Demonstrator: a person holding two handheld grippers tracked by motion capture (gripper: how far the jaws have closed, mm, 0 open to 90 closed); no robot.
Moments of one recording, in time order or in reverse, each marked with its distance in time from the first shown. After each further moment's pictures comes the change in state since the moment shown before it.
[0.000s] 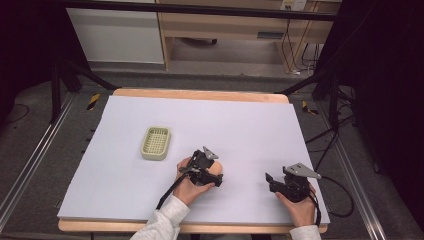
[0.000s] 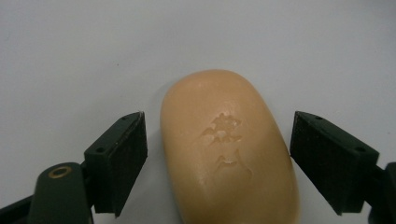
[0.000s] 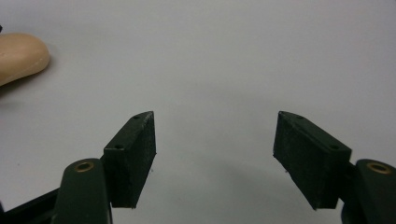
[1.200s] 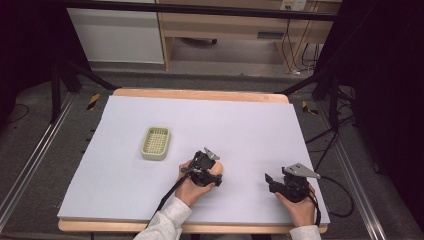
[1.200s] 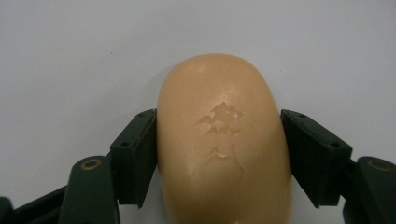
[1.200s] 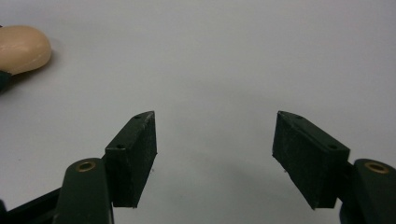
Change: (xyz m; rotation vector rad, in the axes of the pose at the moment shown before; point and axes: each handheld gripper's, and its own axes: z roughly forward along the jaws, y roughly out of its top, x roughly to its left) left arm -0.003 0.000 0.003 0.033 0.012 -0.006; right arm 0.000 -0.001 0.002 0.009 0.007 -0.012
